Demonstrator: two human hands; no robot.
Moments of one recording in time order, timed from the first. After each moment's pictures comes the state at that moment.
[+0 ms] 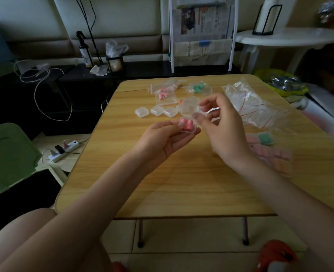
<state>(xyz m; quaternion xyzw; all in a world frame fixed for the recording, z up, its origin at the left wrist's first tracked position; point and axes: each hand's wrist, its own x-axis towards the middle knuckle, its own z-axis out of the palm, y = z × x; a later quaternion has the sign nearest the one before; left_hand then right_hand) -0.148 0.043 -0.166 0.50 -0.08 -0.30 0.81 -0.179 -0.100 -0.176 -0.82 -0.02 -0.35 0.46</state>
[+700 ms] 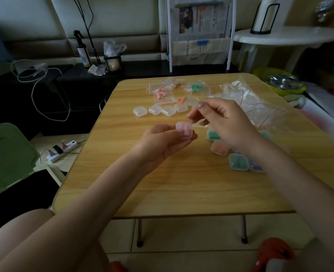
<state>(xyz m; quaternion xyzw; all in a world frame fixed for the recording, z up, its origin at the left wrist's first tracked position) -0.146 0.045 -0.176 0.55 -0.09 -0.29 0.78 -0.181 -0.123 -0.159 -0.84 -0.11 -0.18 0.50</state>
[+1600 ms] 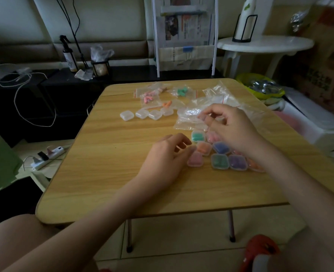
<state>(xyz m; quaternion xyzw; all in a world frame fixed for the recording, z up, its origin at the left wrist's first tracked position) -0.179 0.024 -0.192 0.86 -0.34 0.02 0.39 -0.200 -0.166 -0.163 -0.90 -0.01 -0.20 0.39</state>
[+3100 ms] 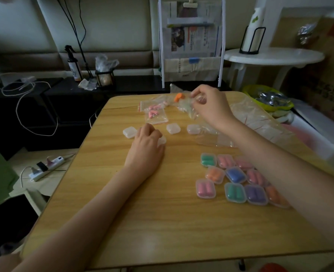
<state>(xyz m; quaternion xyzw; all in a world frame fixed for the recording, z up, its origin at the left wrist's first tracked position) -0.075 0.034 -0.202 0.92 -0.27 0.14 0.22 -0.070 -0.159 -0.140 -0.90 0.02 -0.30 0.32</state>
